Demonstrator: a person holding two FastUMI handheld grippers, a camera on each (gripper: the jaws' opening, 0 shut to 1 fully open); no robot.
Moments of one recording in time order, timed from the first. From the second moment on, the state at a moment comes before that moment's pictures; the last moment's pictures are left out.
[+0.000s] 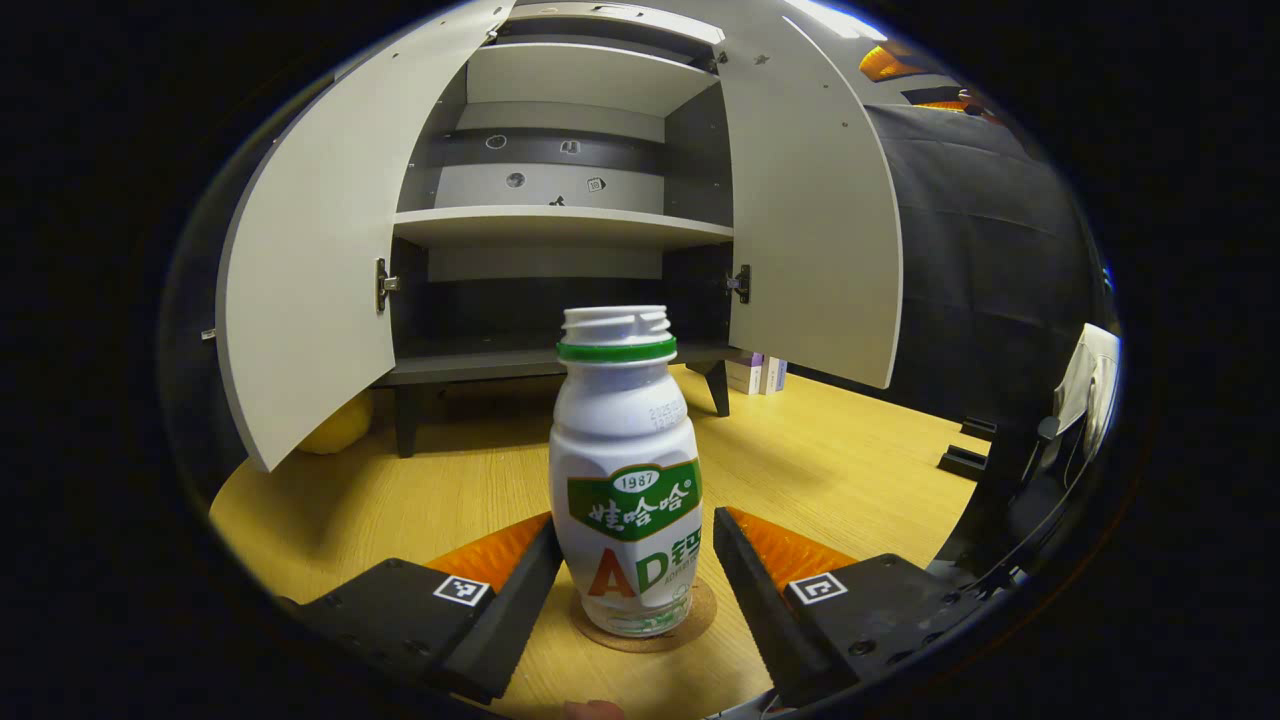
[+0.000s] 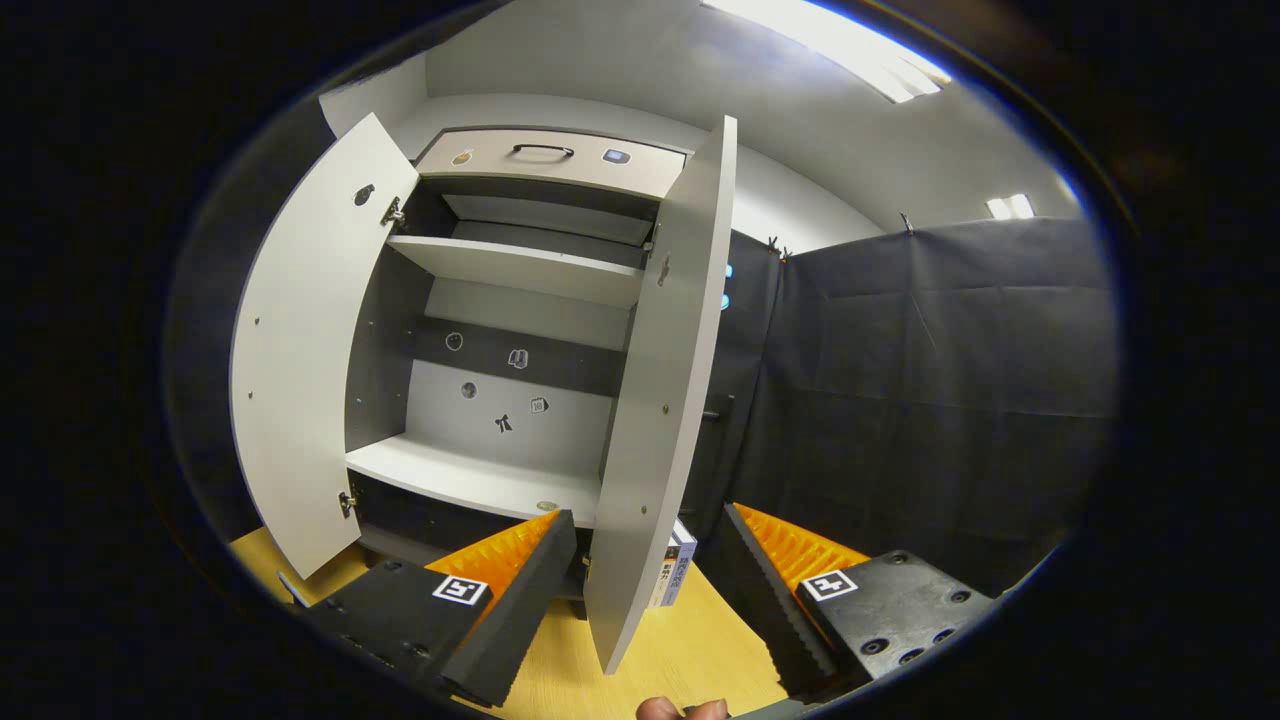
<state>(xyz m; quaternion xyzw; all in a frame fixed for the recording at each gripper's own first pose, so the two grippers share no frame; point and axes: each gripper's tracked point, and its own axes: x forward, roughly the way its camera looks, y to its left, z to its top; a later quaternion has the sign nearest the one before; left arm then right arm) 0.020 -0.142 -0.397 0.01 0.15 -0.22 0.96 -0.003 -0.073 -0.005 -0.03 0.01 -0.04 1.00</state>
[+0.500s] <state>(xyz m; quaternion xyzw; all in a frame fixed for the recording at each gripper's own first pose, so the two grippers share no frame) -0.020 -0.108 -0.322 -0.03 0.13 -0.19 0.97 -0.010 -0.071 -0.004 -0.01 -0.01 -0.03 1.00</state>
